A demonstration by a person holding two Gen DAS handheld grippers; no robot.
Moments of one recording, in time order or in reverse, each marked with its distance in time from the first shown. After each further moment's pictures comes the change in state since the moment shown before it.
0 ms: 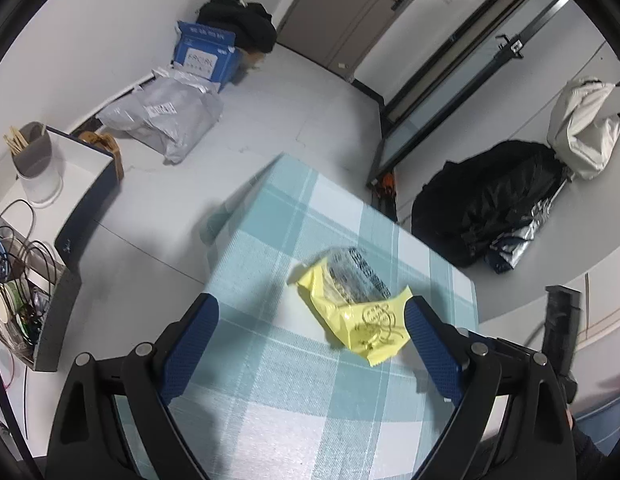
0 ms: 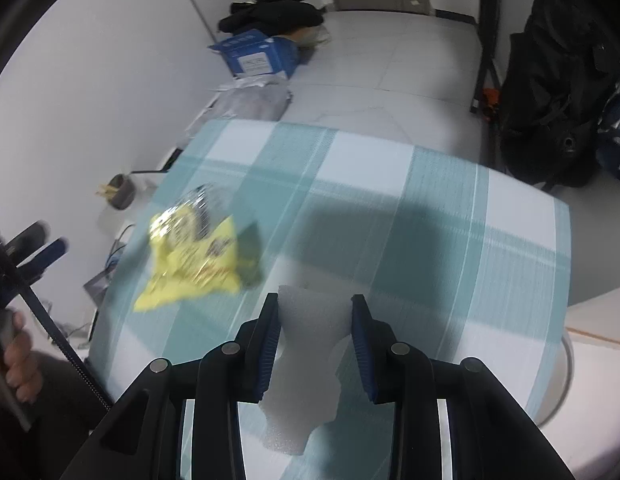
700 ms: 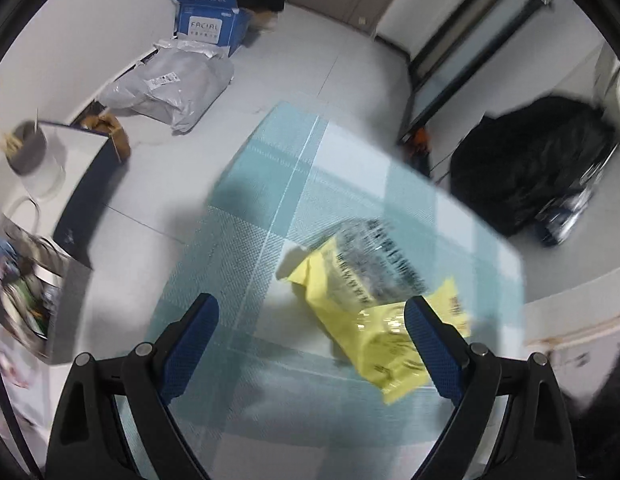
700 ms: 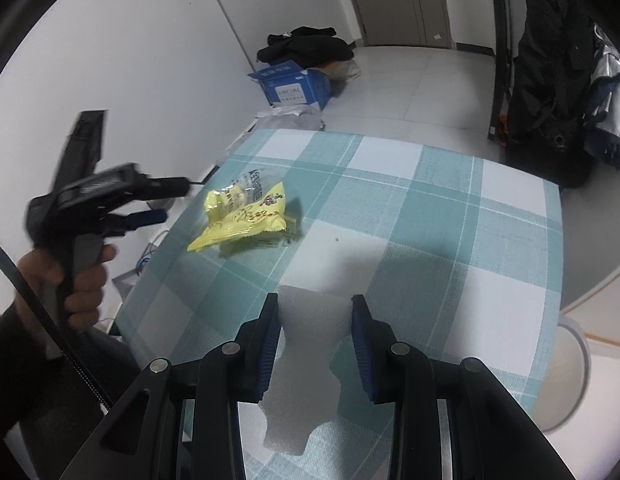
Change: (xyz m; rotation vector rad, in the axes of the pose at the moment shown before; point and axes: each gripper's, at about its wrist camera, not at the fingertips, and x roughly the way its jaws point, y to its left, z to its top) left arm 0.064 -0.025 0.007 0.055 0.167 0.181; right arm -0.039 -0.001 -0.060 -0.042 -0.146 0.106
